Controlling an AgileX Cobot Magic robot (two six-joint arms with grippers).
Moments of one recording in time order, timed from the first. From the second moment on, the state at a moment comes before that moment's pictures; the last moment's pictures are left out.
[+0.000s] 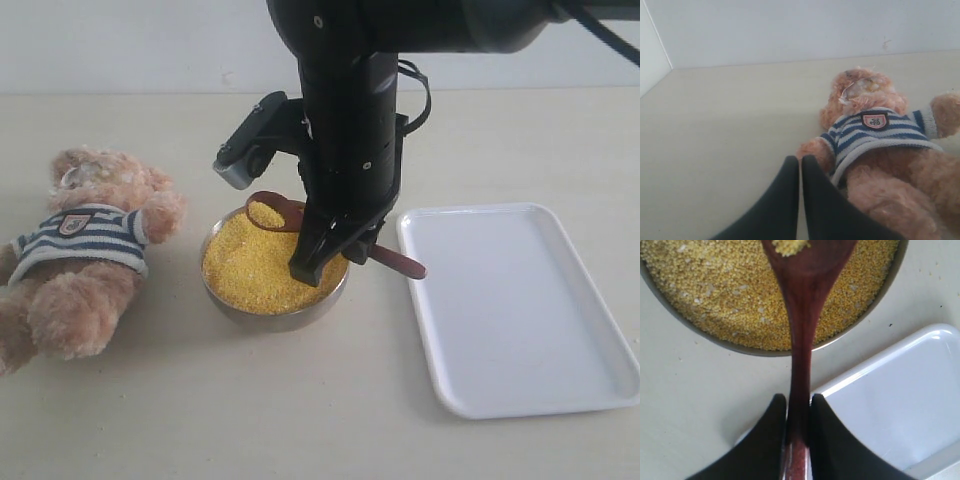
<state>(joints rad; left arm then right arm) 0.16 0.00 0.00 -0.04 0.32 0.11 0.81 1.91 -1.52 -0.14 1.22 -0.24</state>
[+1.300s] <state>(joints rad) 0.16 0.00 0.00 -0.17 0.17 -0.06 0.81 1.91 -1.52 -0.14 1.22 -0.23</state>
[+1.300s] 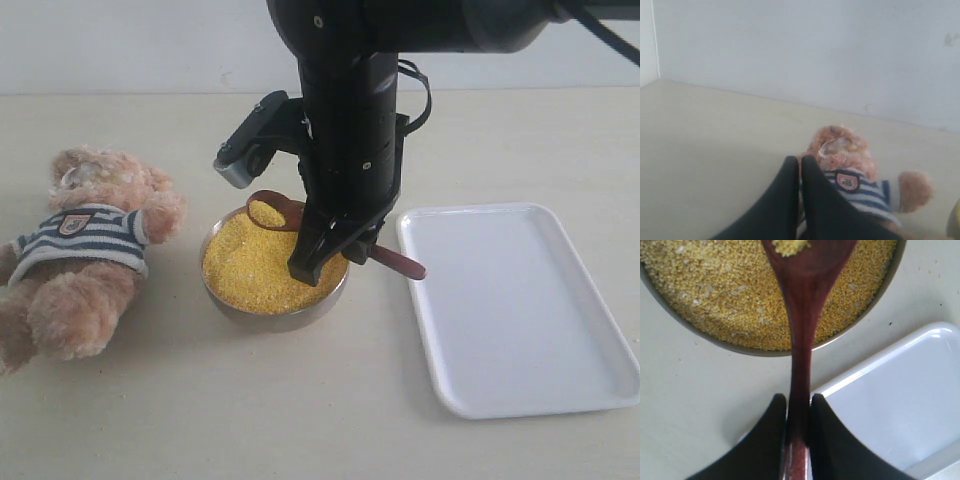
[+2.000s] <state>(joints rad) 0.16 0.00 0.00 -0.38 0.09 -0.24 0.81 1.91 -1.52 -0.14 1.22 -0.23</state>
